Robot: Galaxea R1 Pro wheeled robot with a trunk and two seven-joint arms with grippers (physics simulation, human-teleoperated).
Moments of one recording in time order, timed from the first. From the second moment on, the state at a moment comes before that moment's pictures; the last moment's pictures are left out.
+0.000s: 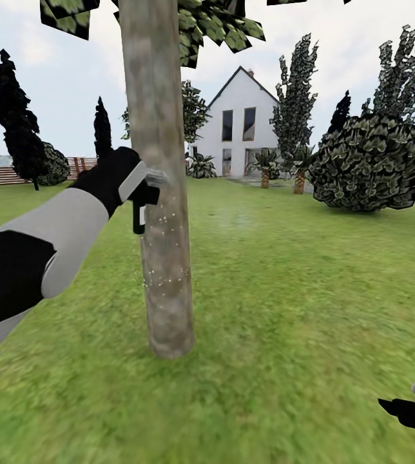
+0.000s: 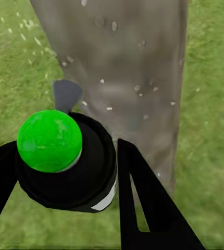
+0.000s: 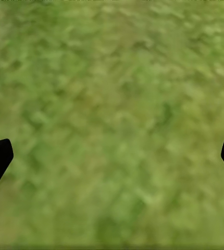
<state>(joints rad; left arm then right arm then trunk) -1.71 -0.07 -0.35 -0.32 0.26 1.00 0.16 -0.47 -0.12 -1.11 -1.09 0.97 0.39 0.87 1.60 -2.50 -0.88</state>
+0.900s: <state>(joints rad) -1.34 -0.09 -0.34 -0.06 0.33 0.64 0.15 -0.47 -0.12 -1.11 -1.09 0.97 0.39 0.87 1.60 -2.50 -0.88</state>
